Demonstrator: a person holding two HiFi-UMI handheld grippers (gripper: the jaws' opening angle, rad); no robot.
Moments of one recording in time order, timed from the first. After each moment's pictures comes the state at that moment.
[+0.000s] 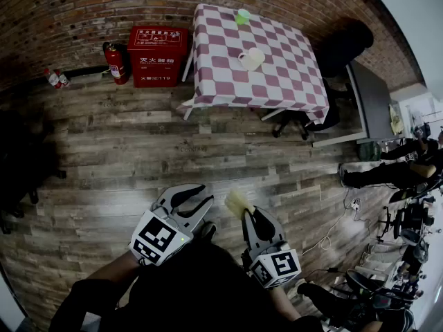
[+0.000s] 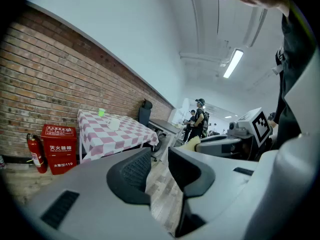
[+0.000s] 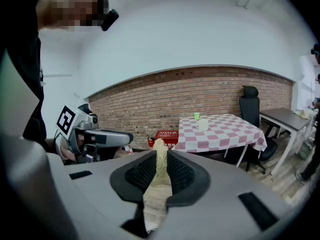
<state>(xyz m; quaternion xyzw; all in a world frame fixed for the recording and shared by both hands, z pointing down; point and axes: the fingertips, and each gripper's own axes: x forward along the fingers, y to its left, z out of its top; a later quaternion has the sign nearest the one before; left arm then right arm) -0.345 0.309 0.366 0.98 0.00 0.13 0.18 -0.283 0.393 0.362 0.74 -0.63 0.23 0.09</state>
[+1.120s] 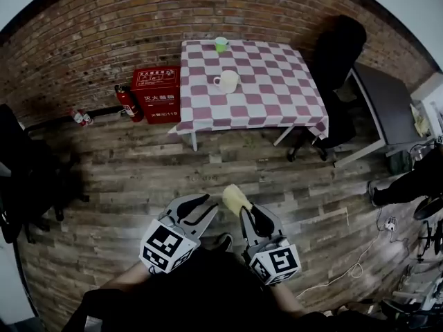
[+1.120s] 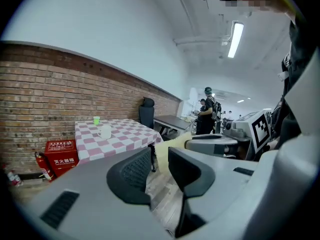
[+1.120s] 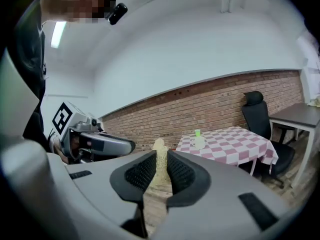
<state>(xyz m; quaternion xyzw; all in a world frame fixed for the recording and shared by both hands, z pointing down) -0.176 0.429 0.331 0.97 -0.07 0.18 0.12 -0.118 0.477 0.334 0.69 -0.70 0.16 0.00</state>
